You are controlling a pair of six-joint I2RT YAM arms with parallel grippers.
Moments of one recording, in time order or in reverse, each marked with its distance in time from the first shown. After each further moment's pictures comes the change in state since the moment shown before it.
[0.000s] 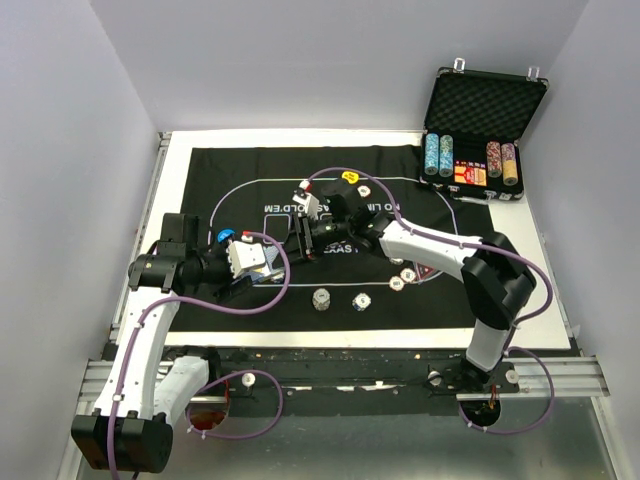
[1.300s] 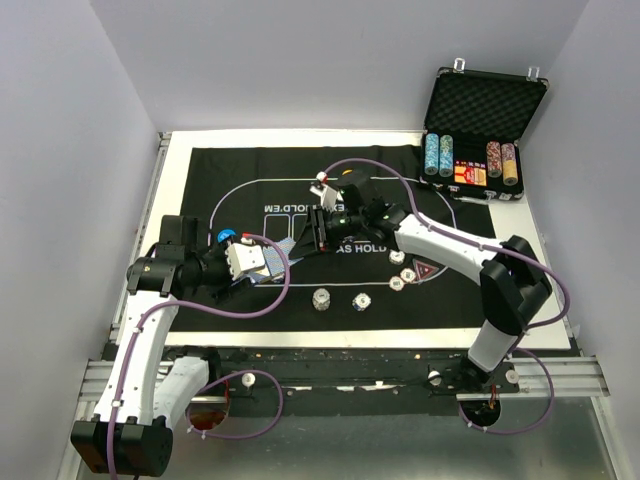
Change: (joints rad) left arm -0.002 -0.022 0.000 -0.010 -0.021 0.003; right arm -0.057 -0.068 -0.001 -0.165 0.073 -0.097
